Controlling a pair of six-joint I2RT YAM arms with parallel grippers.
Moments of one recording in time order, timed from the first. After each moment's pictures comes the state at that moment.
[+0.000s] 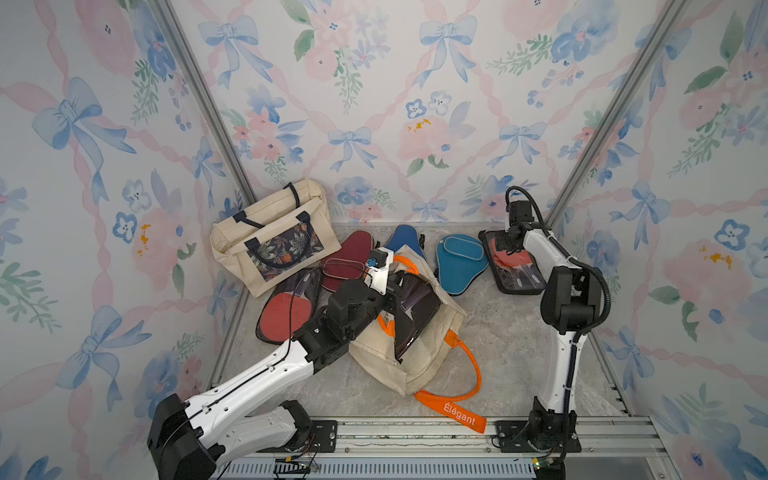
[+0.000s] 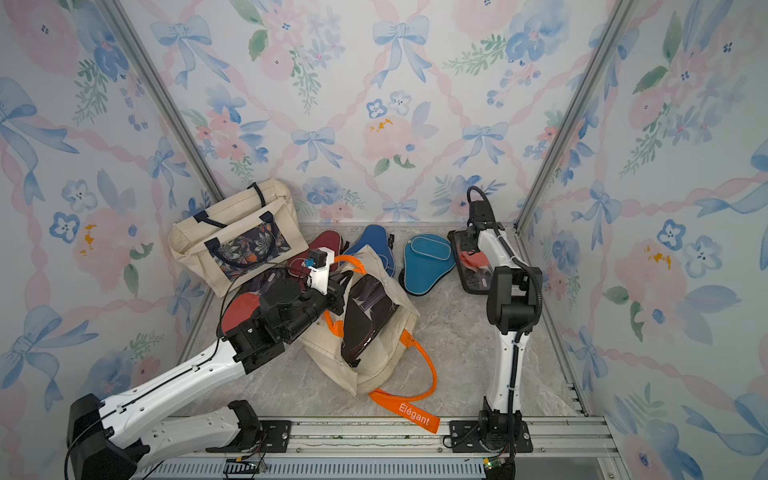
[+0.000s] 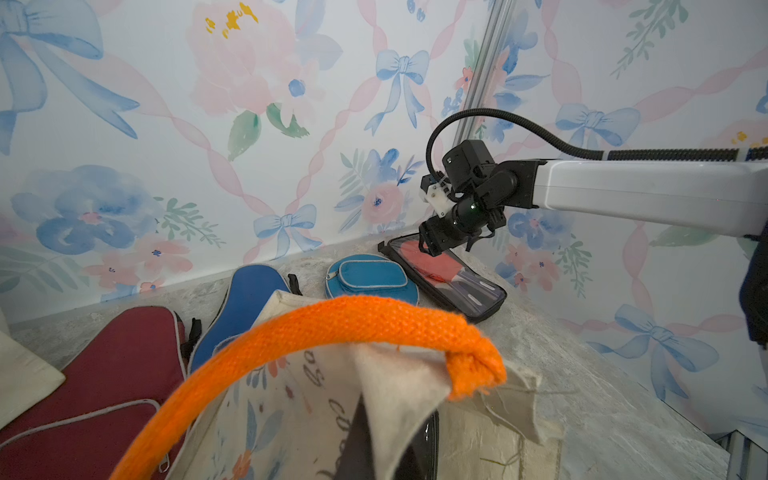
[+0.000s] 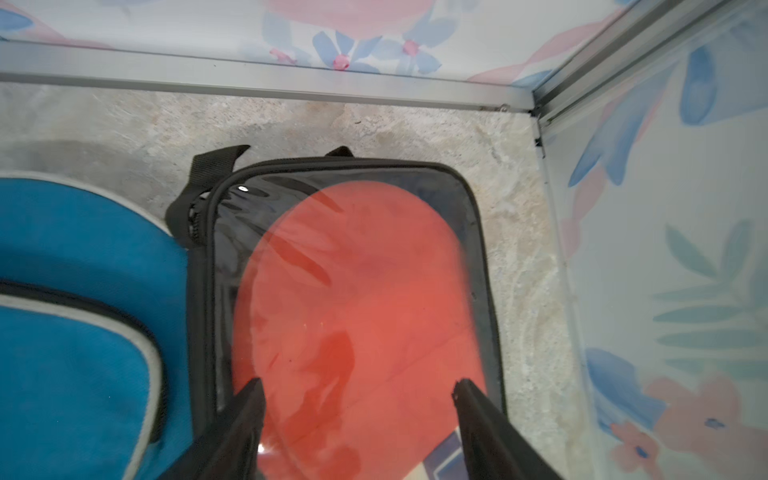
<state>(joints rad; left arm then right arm) -0.82 1.06 0.87 0.07 -0.21 -0.19 -0.01 2.37 2.06 -0.61 0.20 -0.04</state>
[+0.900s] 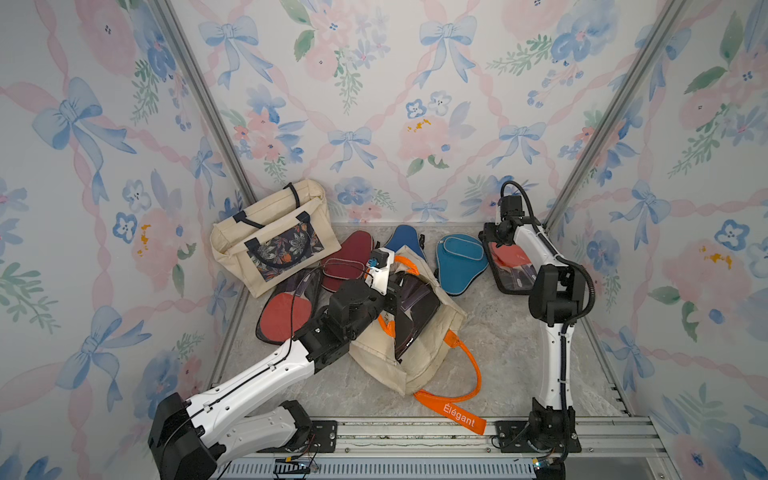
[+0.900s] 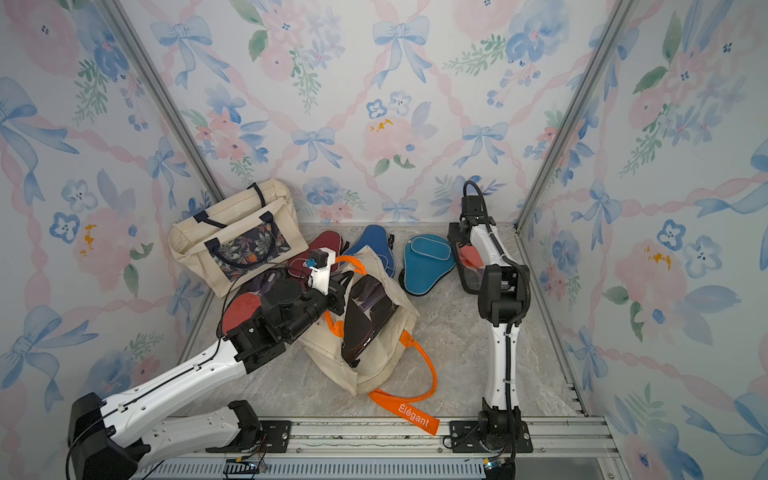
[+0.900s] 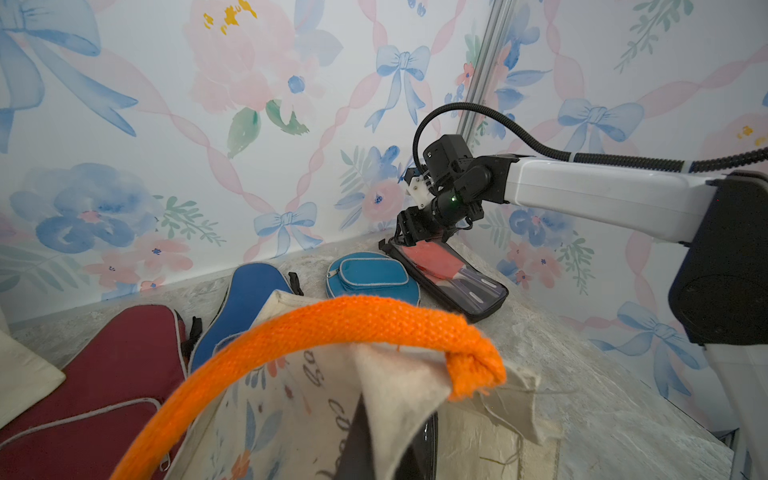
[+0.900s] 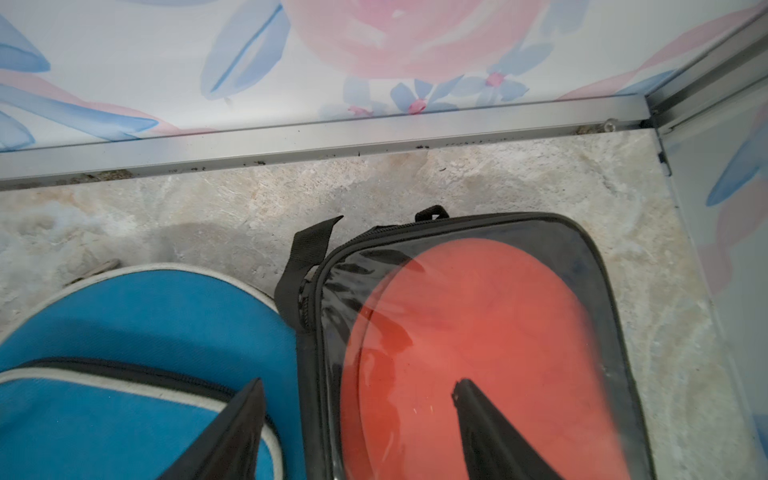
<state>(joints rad) -0.82 1.07 0.87 0.07 -0.21 -0.18 0.03 2.58 2.36 -0.69 0.11 0.07</state>
